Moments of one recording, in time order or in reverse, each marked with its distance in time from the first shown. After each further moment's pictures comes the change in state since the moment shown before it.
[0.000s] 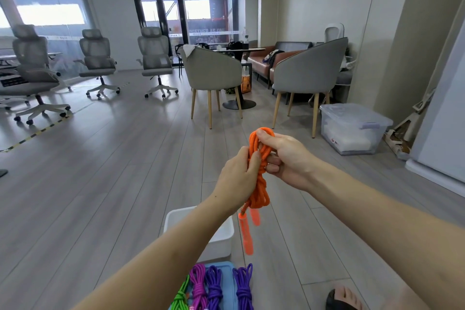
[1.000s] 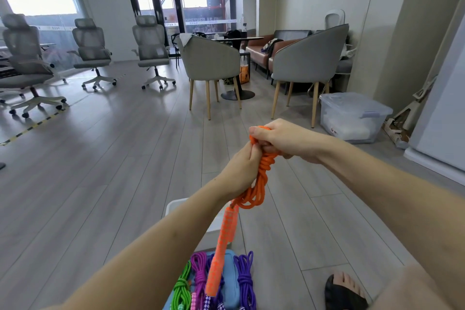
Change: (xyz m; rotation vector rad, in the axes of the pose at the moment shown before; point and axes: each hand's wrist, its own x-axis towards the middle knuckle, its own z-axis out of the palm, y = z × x) left_hand 0.009 -0.004 0.002 -0.104 -0.222 -0.021; right_hand 0.006 -0.020 -0.001 -0.885 -0.095 0.003
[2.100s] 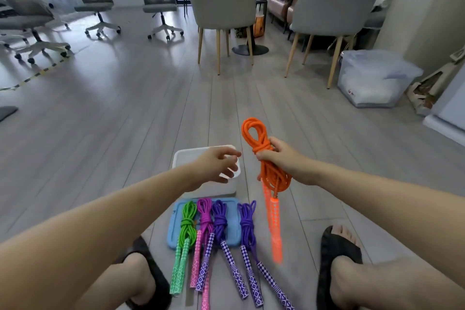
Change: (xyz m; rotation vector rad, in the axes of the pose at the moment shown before) left_hand -0.070 -0.120 -0.028 -0.114 -0.102 -0.474; right_hand -0.004 0.126 0.118 0.404 -0.127 0.141
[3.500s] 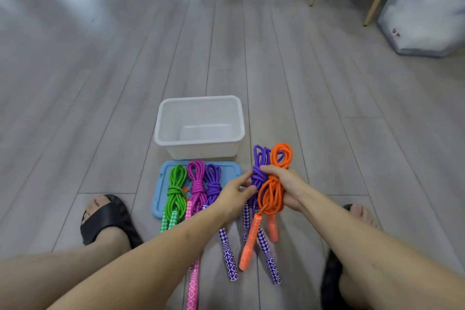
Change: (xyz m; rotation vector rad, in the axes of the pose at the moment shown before) left_hand 0.094 -0.214 0.124 -0.212 0.037 -0.138; right_hand 0.091 0.215 0.060 0.675 0.223 0.574
